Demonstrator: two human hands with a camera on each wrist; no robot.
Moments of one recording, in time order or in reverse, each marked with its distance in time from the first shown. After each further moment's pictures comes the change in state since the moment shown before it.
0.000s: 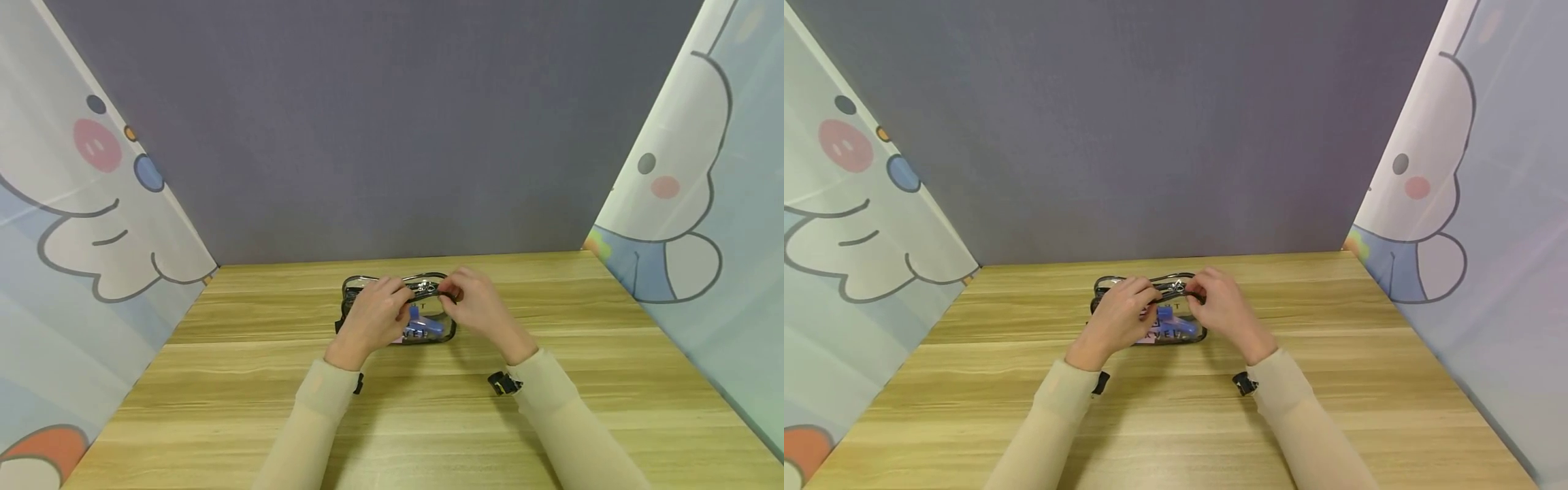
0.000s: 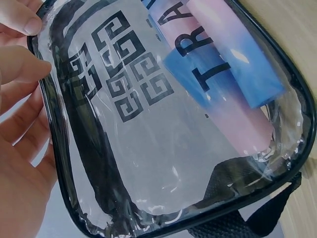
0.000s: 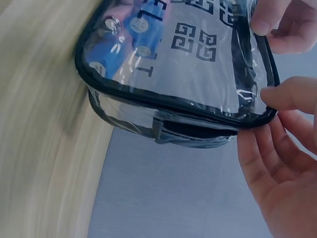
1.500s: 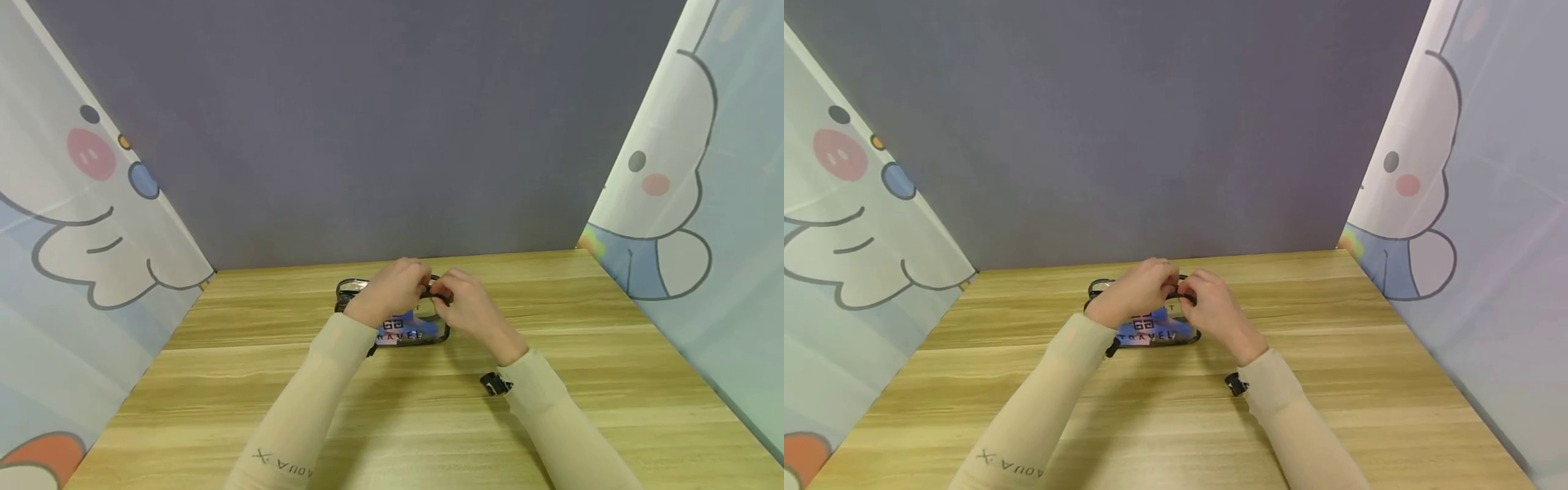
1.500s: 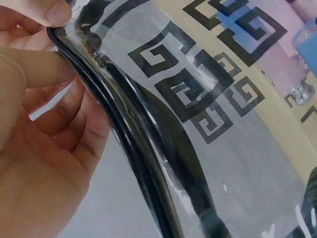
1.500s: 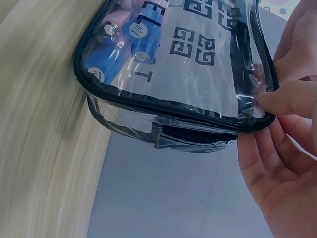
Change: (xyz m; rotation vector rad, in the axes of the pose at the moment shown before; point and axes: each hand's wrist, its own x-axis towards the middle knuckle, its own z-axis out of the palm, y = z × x) left_hand 0.077 0.008 -0.008 -0.165 -0.525 -0.234; right_hand -0.003 -0.004 0.001 -0.030 -0.008 0.023
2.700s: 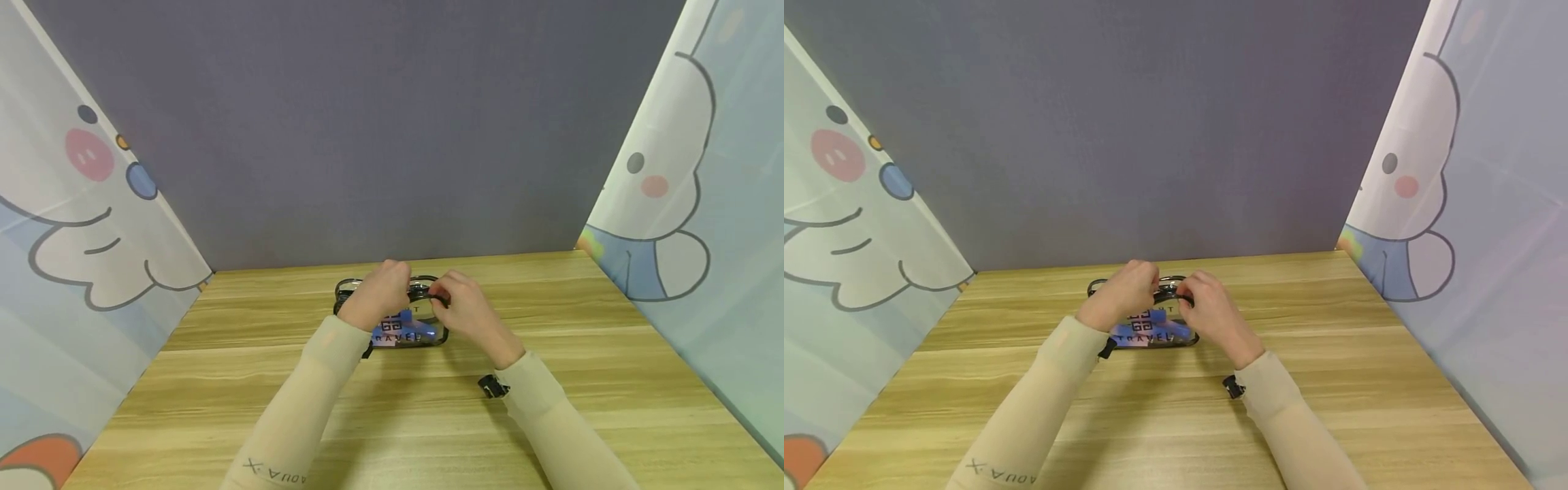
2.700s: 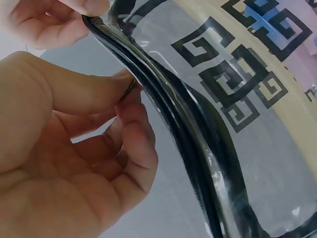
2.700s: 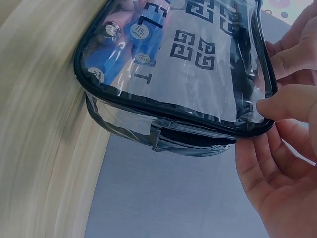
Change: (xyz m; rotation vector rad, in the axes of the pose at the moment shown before) left_hand -0.011 0.006 -0.016 -0.054 -0.077 -0.252; right_hand 0.001 -0.001 0.003 -0.038 0.012 0.009
